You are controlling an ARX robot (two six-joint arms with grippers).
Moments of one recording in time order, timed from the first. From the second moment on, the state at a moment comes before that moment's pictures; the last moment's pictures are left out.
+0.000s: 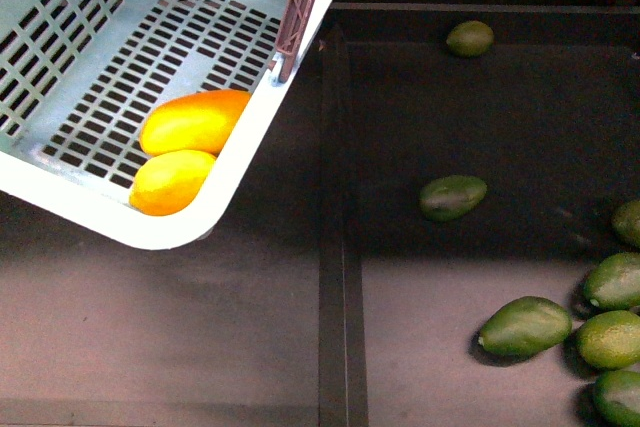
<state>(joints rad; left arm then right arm) -0.42 1.67 1.22 0.05 -0.42 -1.36 0.00 0.00 0.03 0.00 0.00 0.00</state>
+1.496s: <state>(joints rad) -0.13 1.62 1.00 0.03 -0.34 -1.27 0.00 0.00 0.03 0.00 0.00 0.00</state>
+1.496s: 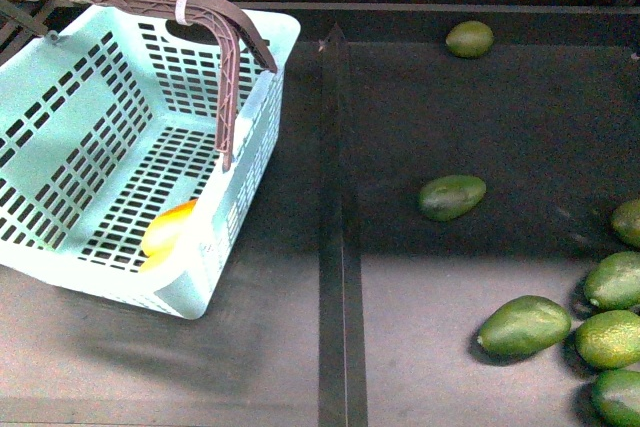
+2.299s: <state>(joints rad) 0.00 1.02 0.11 0.90 0.00 -0.01 0.00 0.00 0.03 0.00 0.00 0.00</state>
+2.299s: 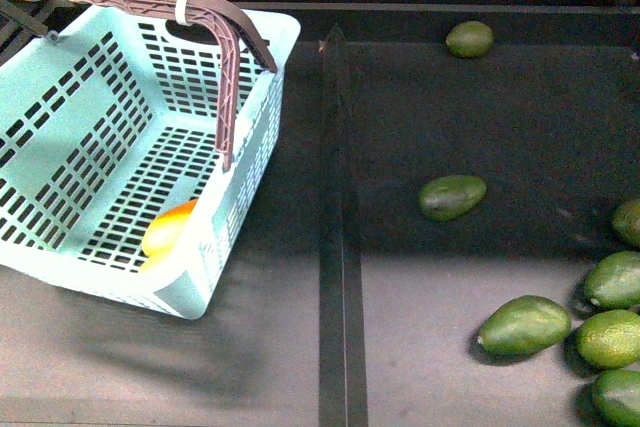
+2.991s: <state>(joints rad) 0.00 0.48 0.02 0.47 0.00 -0.01 0.00 0.00 0.03 0.00 0.00 0.00</state>
